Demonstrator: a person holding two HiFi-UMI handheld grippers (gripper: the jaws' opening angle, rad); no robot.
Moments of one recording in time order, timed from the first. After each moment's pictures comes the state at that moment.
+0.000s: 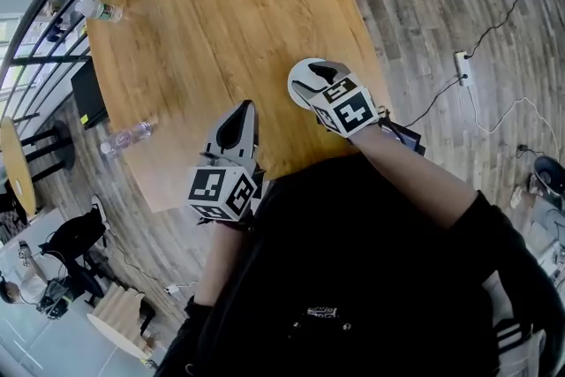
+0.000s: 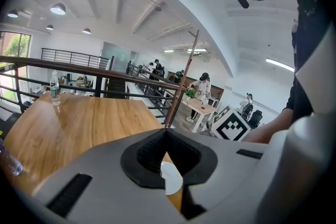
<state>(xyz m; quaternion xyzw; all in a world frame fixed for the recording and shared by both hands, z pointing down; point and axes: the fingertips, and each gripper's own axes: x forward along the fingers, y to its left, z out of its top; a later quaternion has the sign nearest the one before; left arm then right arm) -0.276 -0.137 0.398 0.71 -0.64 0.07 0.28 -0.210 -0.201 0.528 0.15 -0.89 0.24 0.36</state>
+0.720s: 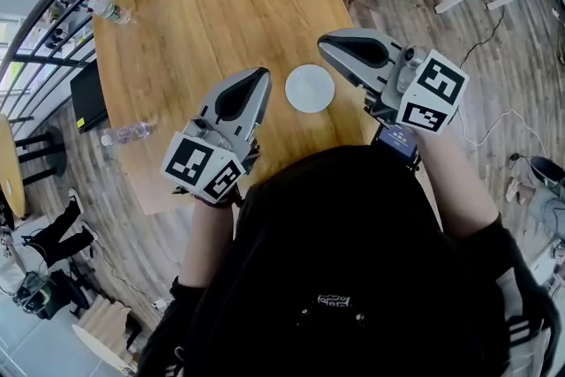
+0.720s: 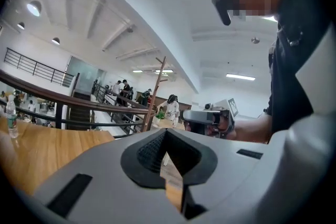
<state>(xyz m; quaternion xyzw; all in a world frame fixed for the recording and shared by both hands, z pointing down) -0.242 -0.171 0.284 0.84 -0.53 -0.01 0.15 -0.176 -0.225 0.266 0.00 -0.99 0.17 0.02</state>
